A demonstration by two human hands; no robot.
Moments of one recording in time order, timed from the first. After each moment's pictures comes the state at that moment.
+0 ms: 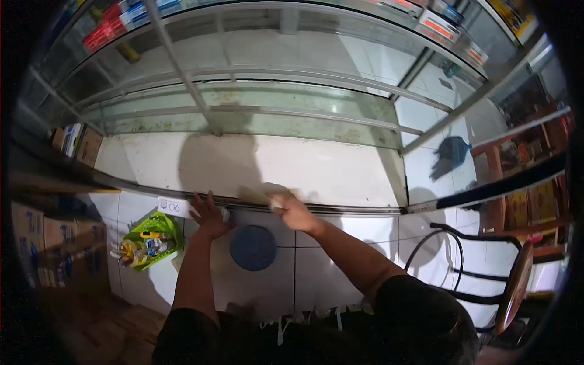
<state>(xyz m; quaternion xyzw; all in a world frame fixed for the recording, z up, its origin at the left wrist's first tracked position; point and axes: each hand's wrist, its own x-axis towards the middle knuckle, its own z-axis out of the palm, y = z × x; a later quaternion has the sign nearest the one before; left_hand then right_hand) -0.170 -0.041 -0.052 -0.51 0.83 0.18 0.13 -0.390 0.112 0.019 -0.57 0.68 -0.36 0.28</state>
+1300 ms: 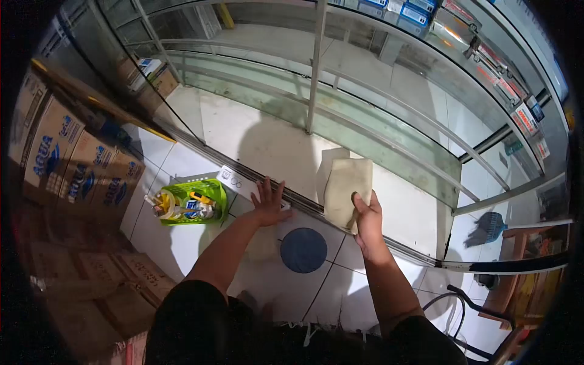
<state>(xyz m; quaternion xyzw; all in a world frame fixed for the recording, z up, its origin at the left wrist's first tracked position) -0.164 -0.047 -0.010 -0.48 0.81 0.32 0.13 -0.371 0.078 0.071 -0.16 0.52 -0.70 0.47</state>
